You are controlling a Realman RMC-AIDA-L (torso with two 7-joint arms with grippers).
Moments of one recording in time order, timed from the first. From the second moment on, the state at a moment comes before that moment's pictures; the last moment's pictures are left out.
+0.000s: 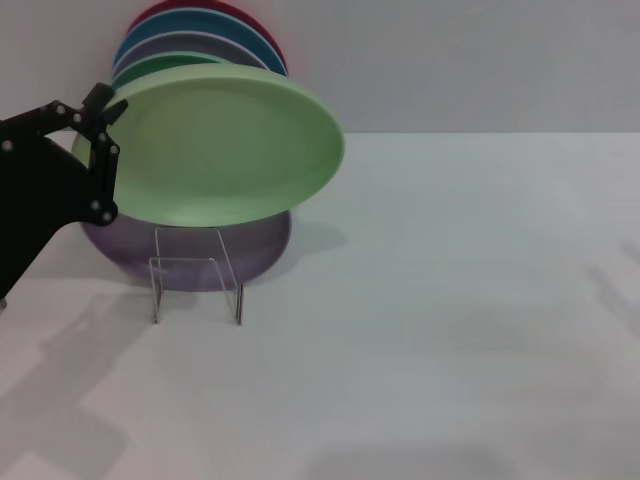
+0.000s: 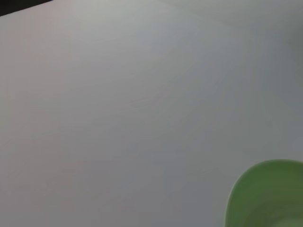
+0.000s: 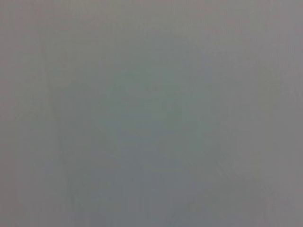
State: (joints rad) left arm -0.51 -1.98 -1.02 -0.06 2.89 1.81 0.51; right arm 0.14 2.08 2.48 0.57 -1.12 1.73 -2.01
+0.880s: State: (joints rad) left arm -0.49 -1.99 -1.01 -0.04 2.89 1.75 0.52; right arm 0.15 2.08 2.46 0.58 -1.12 1.74 -2.01
